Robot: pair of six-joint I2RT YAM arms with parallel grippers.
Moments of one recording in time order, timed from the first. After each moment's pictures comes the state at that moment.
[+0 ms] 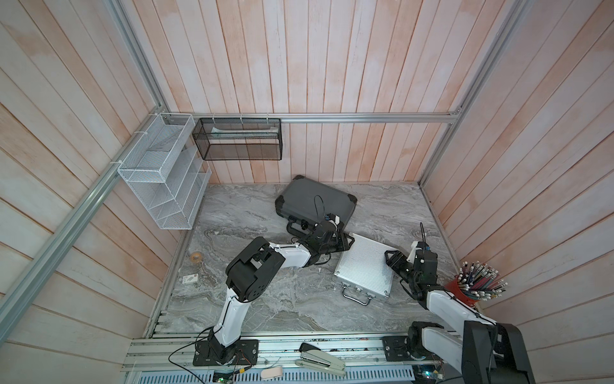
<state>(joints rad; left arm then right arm) -0.80 2.11 1.26 0.38 0.25 -0.82 -0.05 1.11 0.25 0.25 -0.23 0.68</state>
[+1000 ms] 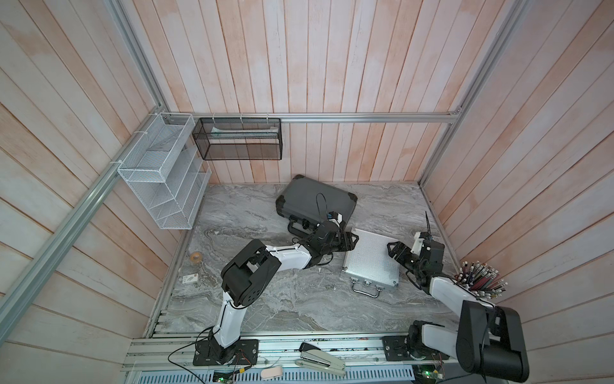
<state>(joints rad) -0.84 2.02 1.21 0.36 0.15 -0.77 -0.15 1.19 0.36 0.17 -0.31 0.53</state>
